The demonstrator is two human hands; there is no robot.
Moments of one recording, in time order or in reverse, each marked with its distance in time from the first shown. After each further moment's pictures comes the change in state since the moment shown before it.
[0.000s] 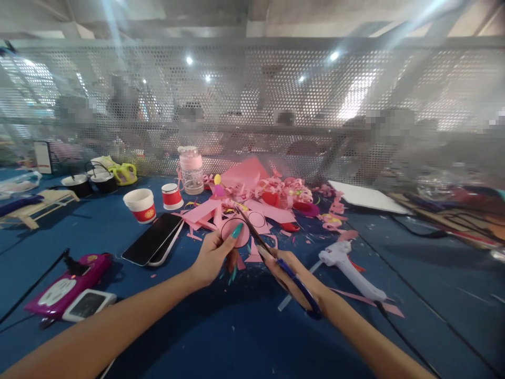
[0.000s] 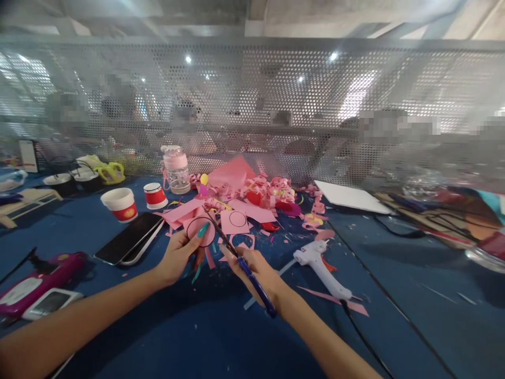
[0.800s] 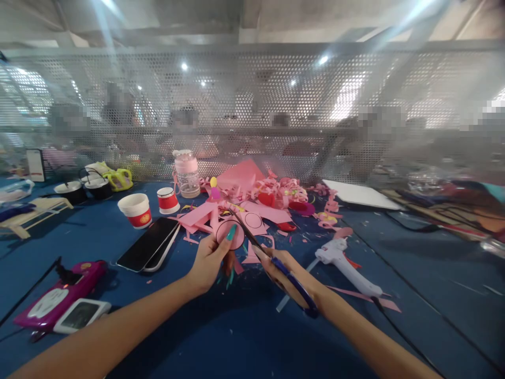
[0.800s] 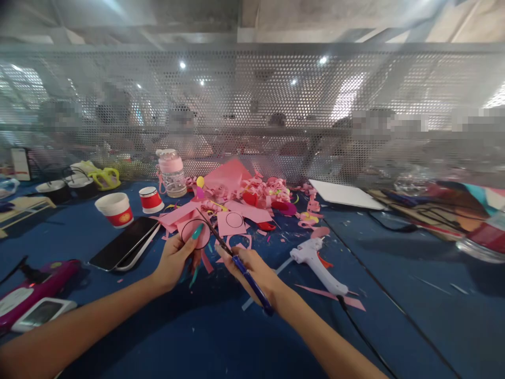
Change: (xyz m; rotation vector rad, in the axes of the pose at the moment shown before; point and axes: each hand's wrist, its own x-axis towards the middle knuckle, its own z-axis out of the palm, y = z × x) left_hand -0.004 -0.002 0.004 -0.014 0.064 -0.012; right_hand 0.002 -0.006 0.001 0.004 0.047 0.062
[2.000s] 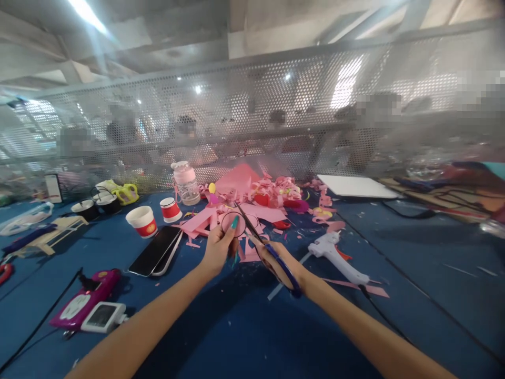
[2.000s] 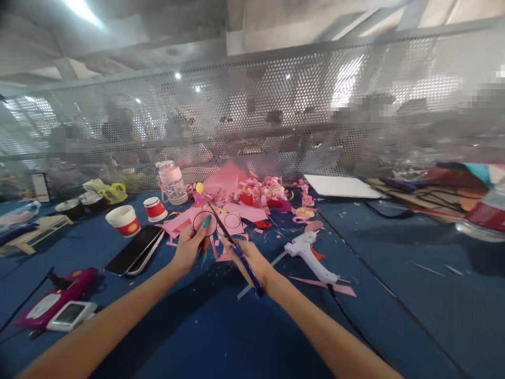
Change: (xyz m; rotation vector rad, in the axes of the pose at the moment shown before) left_hand 0.025 0.008 0.023 0.092 0.063 0.041; right_hand 0.008 0.026 -0.004 0.169 0.058 -0.144
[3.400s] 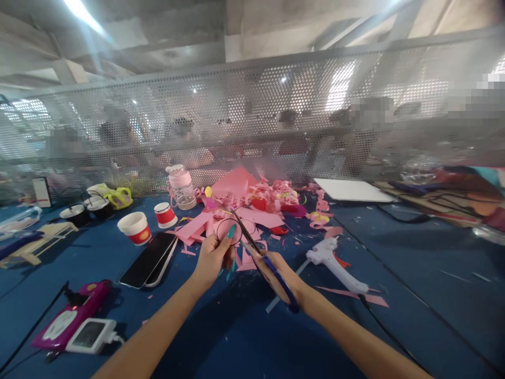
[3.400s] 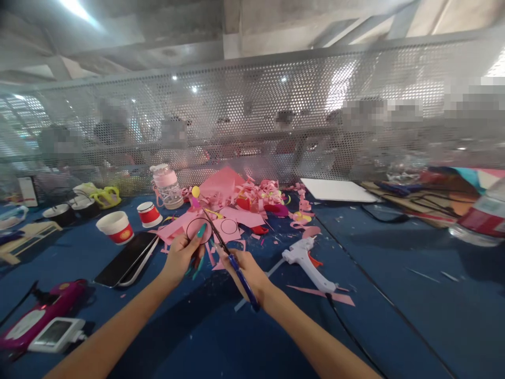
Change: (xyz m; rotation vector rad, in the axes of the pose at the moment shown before) left_hand -0.001 0.007 -0.003 0.047 -0.067 -0.059; right_hand -0.003 -0.012 0.002 0.005 0.061 0.027
